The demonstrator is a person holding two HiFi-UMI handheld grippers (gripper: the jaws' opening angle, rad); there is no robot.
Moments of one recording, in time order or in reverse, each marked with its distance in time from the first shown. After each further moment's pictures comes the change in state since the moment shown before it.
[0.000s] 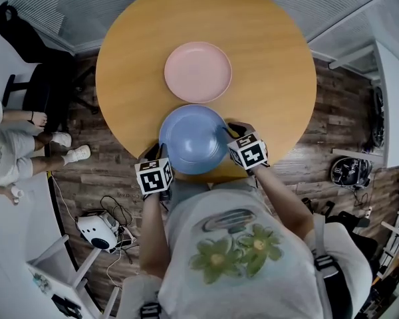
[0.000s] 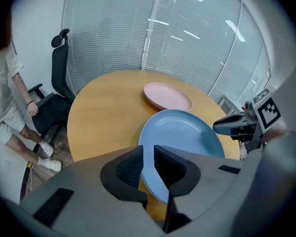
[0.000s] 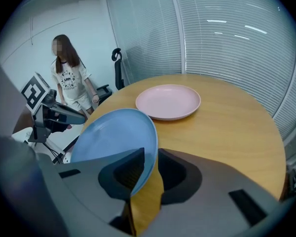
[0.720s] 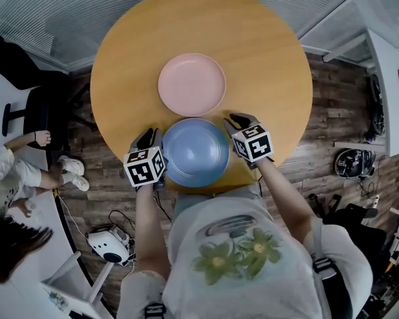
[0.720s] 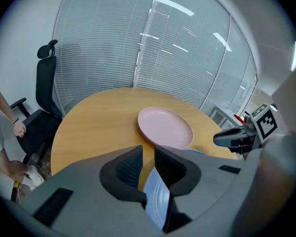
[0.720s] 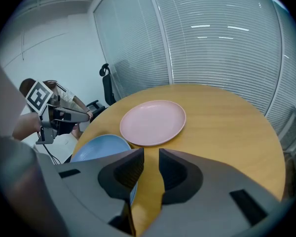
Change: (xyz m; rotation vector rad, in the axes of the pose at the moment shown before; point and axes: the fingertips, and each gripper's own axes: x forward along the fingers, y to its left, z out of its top) left arm 0.025 0.001 0.117 0.062 -0.153 -0.092; right arm -0.001 -0.048 0.060 0.117 -0.112 -0.042
